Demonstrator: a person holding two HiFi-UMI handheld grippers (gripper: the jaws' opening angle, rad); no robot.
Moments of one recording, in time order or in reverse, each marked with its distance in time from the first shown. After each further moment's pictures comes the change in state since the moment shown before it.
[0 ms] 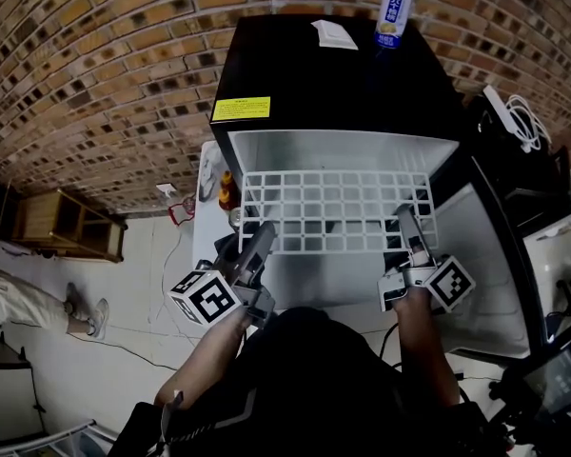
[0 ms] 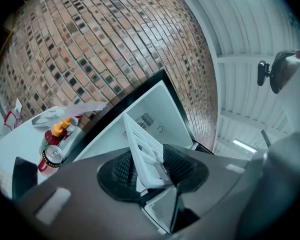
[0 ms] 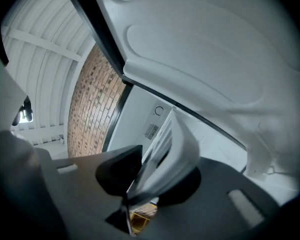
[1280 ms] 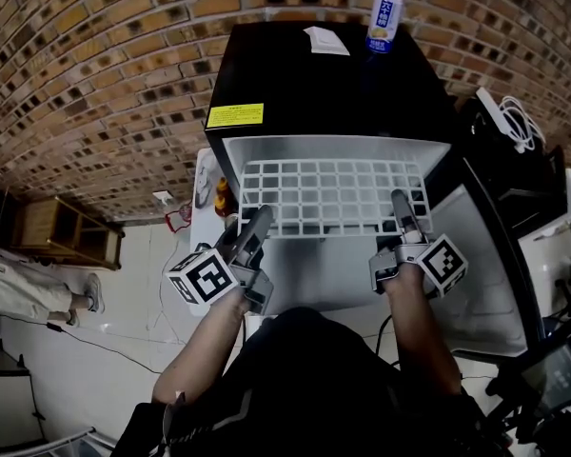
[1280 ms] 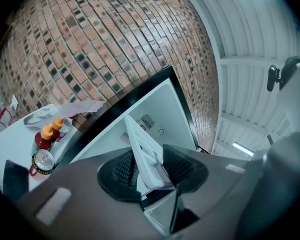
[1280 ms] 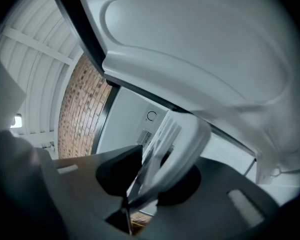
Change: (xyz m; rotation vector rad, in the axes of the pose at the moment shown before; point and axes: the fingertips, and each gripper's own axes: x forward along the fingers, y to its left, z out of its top) left arm 0.030 0.008 0.017 -0.028 0.003 -0.013; right arm 0.029 -0.014 0.014 0.075 -0.073 -0.075
